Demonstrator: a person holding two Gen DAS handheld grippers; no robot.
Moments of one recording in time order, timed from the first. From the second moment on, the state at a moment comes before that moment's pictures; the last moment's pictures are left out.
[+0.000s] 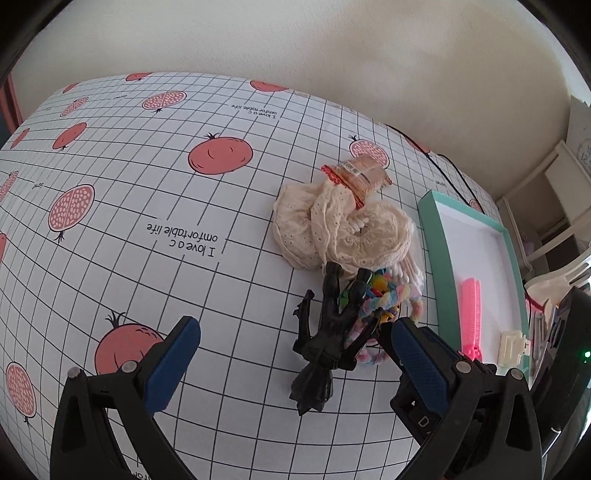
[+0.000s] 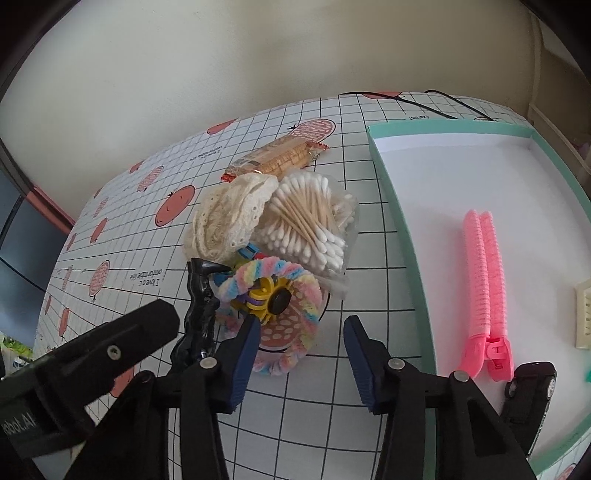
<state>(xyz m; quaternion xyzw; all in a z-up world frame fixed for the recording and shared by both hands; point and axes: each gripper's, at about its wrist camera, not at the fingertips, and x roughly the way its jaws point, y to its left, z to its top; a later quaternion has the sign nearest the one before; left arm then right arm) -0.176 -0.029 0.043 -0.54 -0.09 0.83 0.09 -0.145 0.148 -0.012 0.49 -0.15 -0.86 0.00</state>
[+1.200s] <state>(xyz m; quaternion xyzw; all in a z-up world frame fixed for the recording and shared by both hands) -0.172 -0.015 0.030 -0.56 -0.07 0.82 0.08 -0.135 0.172 -0.013 0.50 -0.21 -0.84 0.02</state>
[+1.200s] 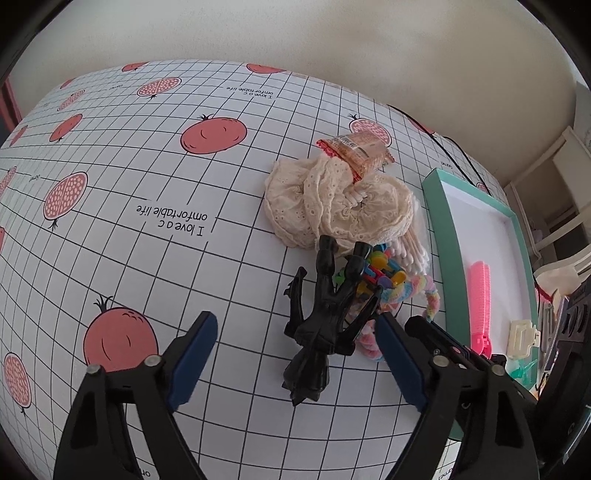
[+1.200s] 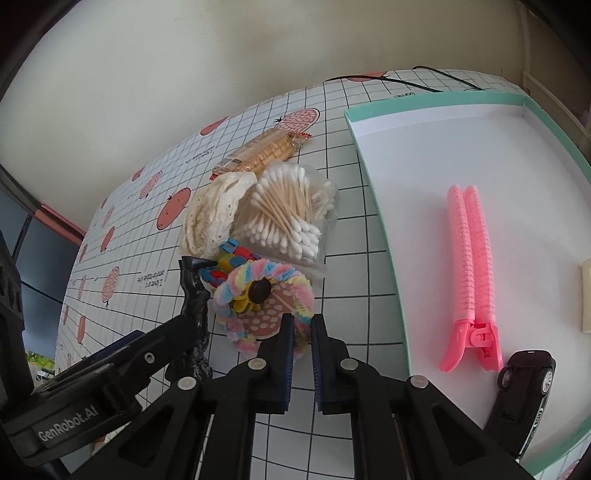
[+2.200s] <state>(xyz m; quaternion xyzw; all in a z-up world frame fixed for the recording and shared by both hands) -0.165 -0.007 0.024 -0.56 -0.01 0.83 0.07 -0.133 0.169 -0.005 0.50 -0.20 -0.84 0.04</state>
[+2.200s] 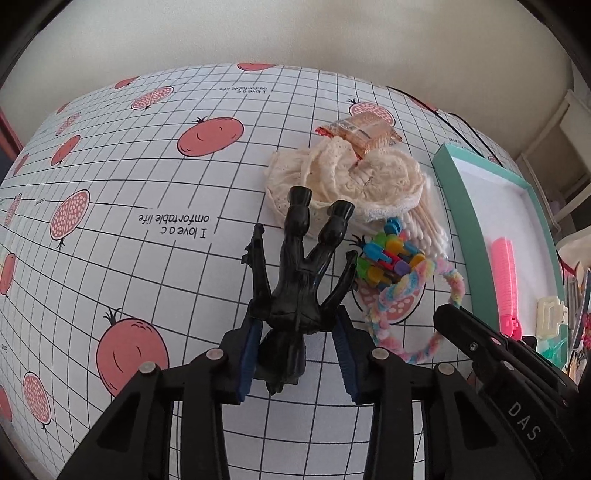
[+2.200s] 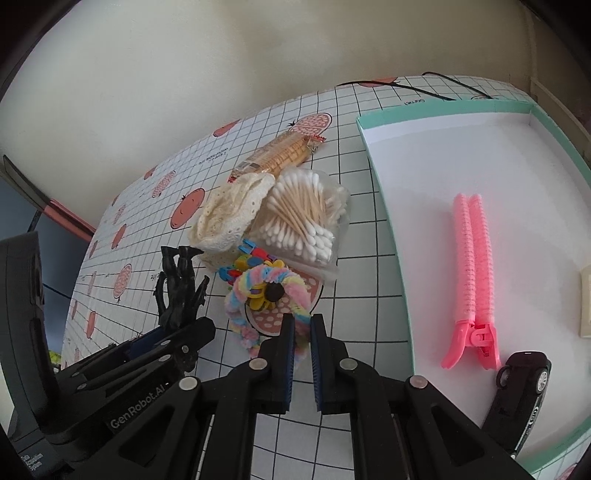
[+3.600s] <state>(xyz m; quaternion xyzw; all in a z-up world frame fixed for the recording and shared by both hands) -0.142 0.113 0.088 -0.47 0.02 0.87 0.17 -0.052 0.337 0.048 0.39 -0.26 -0.88 -0.08</state>
